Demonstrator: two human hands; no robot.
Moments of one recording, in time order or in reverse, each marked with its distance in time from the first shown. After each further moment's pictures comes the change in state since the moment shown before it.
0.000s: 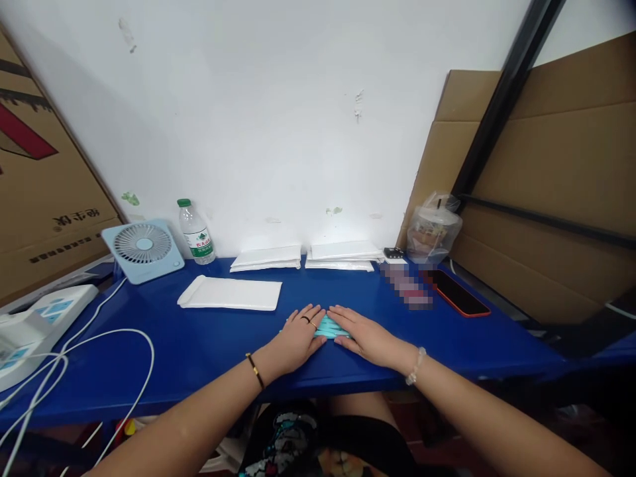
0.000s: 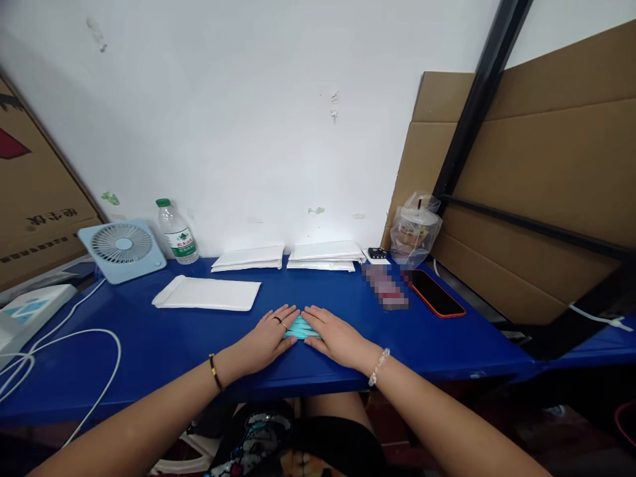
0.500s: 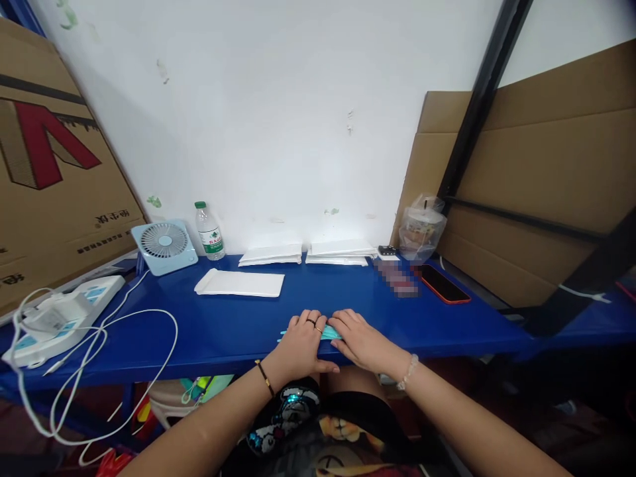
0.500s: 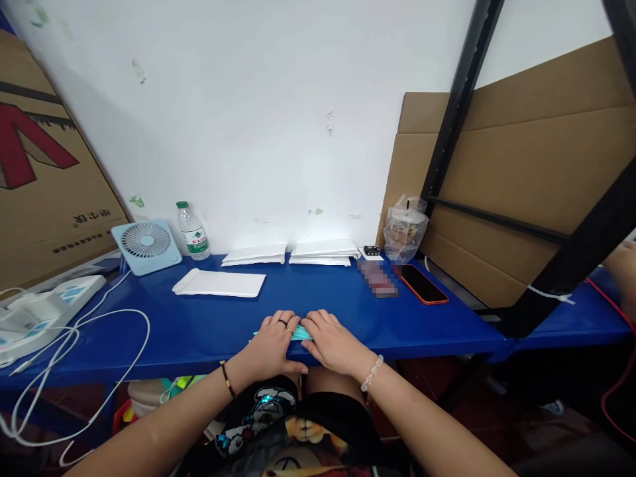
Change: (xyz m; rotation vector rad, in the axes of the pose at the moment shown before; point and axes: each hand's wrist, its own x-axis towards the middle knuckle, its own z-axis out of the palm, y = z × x) left_hand -0.040 0.053 0.012 0.248 0.216 0.046; right_hand -0.039 -0.054 0.008 -0.289 0.197 -0.105
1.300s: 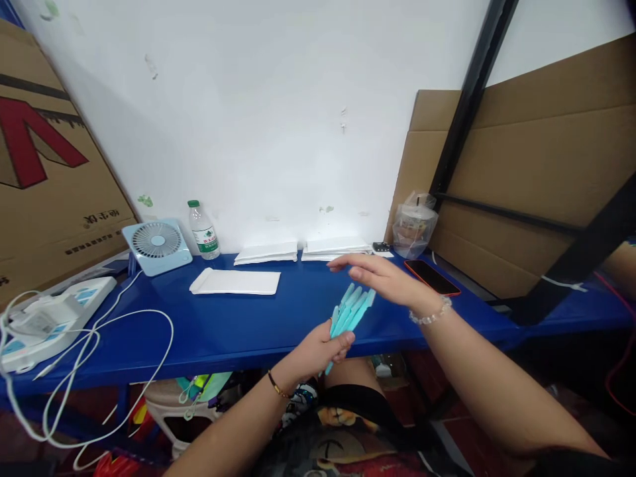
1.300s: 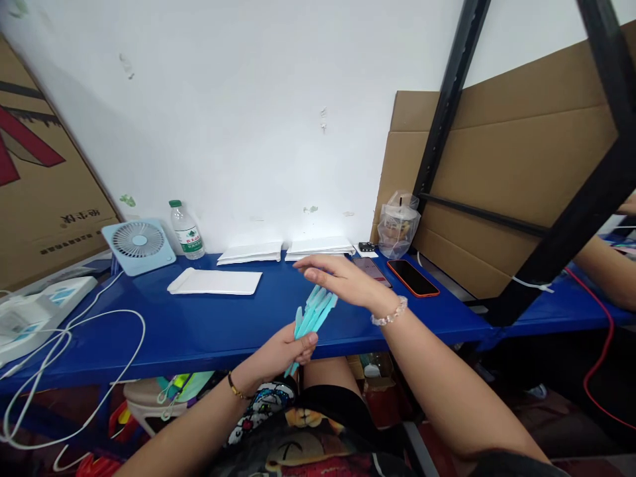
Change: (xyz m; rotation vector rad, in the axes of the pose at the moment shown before) left_hand 0.011 0.044 -0.011 -1.568 -0.207 -0.156; right_hand 0.042 0.002 -0.131 0.620 0.037 0.042
